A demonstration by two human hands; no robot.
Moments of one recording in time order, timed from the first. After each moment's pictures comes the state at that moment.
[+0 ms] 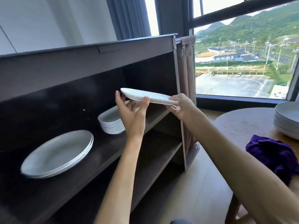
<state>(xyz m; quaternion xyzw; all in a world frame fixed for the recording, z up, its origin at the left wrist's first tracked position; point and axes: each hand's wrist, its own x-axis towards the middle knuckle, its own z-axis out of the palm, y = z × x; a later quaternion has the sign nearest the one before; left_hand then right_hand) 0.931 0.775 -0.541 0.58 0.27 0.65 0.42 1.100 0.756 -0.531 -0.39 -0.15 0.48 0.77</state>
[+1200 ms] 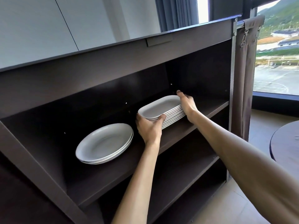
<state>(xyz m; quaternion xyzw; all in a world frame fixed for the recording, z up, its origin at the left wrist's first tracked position) 0.869 0.840 -0.572 0.51 0.58 0.60 0.22 1.032 0.911 -0.566 -0.55 -0.41 0.38 0.62</state>
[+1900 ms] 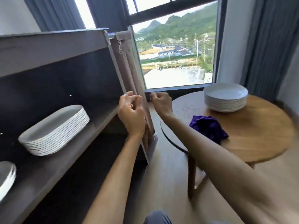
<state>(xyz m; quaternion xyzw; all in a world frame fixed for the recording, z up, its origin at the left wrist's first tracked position) 1.067 0.725 -0.584 0.69 0.26 0.59 0.32 1.183 0.701 -0.591 -0.71 -0.29 0.05 0.64</state>
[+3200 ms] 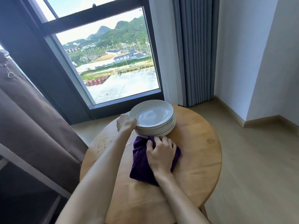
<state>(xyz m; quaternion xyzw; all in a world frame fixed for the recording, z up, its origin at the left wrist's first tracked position) 1.457 0.662 -0.658 0.84 0.39 0.15 0.36 1.396 0.528 -0.753 -0.88 -0.04 -0.20 0.43</state>
